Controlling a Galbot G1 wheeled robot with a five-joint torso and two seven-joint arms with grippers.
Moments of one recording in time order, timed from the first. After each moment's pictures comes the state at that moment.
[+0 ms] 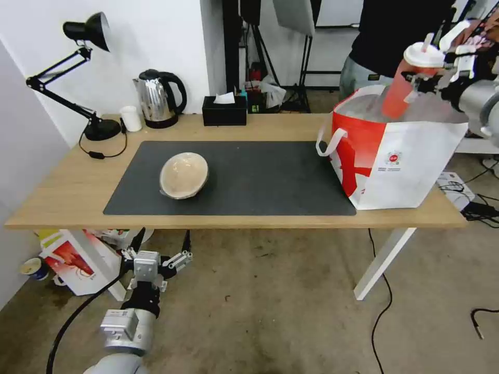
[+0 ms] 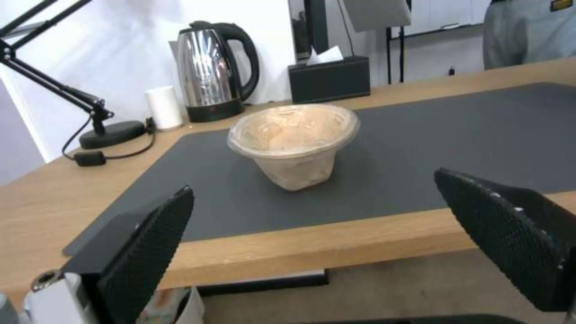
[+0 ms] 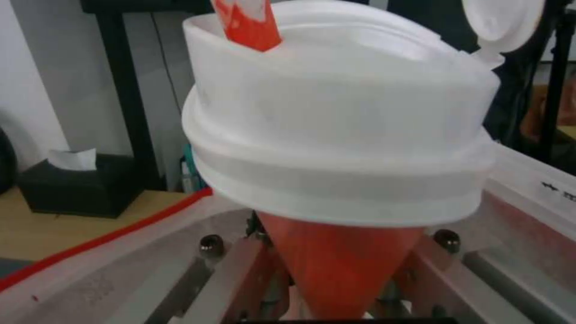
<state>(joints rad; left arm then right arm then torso) 1.80 -1.50 -0.55 -2.30 0.00 0.00 0.00 -0.25 0.45 0.01 1.57 1.21 -0.46 0.09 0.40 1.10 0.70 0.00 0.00</state>
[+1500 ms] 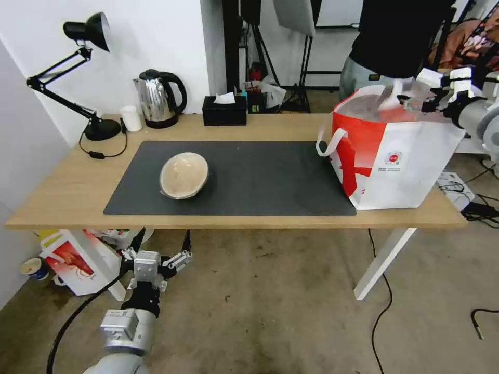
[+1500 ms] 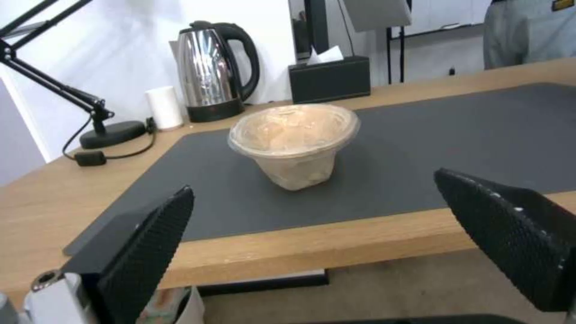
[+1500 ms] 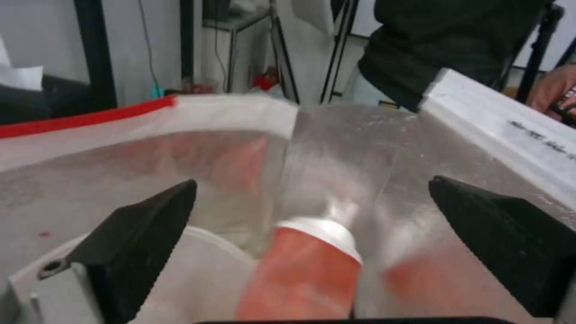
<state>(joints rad) 1.80 -1.50 -0.55 -2.30 0.00 0.00 0.00 -0.29 0.43 -0.01 1.58 1.05 -0.50 0.05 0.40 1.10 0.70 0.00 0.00</state>
